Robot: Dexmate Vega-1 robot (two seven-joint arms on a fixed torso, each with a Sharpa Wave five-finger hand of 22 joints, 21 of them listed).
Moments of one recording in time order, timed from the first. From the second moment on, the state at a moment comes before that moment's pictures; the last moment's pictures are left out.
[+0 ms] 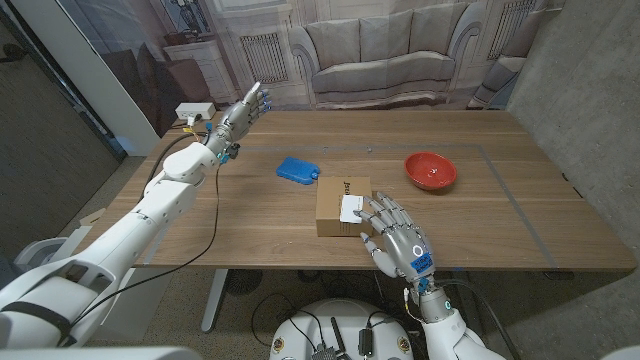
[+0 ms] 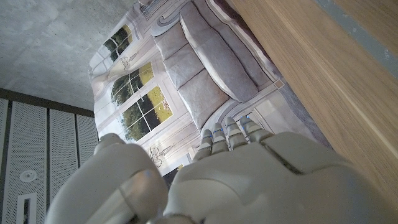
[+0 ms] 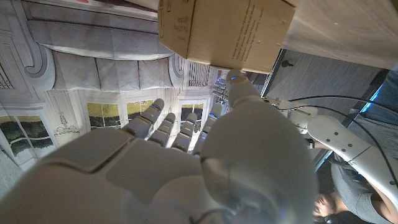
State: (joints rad) left arm 0.69 0.66 0.37 -1.30 -0.60 -0.31 -0.26; left_hand 0.47 0.10 -0.12 0.06 0.28 0.00 0.03 0.19 0.18 0.03 -0.01 0.20 0.18 -0.04 -0.01 0.18 0.18 -0.07 -0.04 0.20 0.17; right arm -1.41 -0.76 -0.72 -1.94 -0.98 -0.30 -0.95; right_hand 1.00 0.05 0.28 -0.13 0.33 0.42 -0.22 0.34 0.33 0.22 -0.14 0.24 0.23 0.09 -0.04 0.20 0.23 0.19 -0.04 0.20 0.19
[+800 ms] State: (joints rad) left arm 0.70 0.68 0.35 -1.33 -0.61 -0.29 -0.26; left_hand 0.47 0.10 -0.12 0.06 0.28 0.00 0.03 0.19 0.18 0.03 -0.01 0.20 0.18 -0.04 -0.01 0.18 0.18 -0.07 -0.04 0.20 0.17; right arm -1.36 -0.72 -0.77 -1.89 -0.97 -0.31 -0.95; right_hand 1.04 0.05 0.28 -0.14 0.33 0.42 -0.22 0.34 0.34 0.21 -0.14 0.24 0.23 0.09 -0.04 0.20 0.23 0.19 -0.04 0.20 0.19
